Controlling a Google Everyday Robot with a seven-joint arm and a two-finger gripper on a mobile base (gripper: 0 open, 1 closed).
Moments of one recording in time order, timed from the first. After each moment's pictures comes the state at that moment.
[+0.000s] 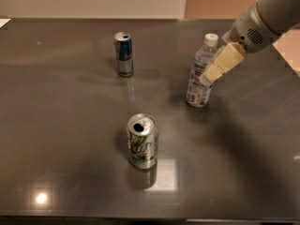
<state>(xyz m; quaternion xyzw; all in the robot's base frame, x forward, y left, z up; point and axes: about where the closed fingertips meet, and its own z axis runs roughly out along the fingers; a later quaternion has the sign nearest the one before) 0.570 -0.167 0.944 -0.49 0.82 0.11 0.28</state>
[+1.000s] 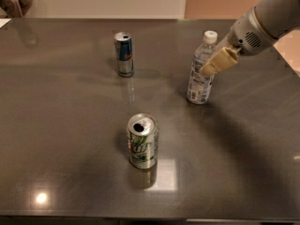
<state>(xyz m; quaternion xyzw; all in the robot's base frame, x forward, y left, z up) 0.570 -0.162 0.936 -0.49 0.82 0.13 0.28</state>
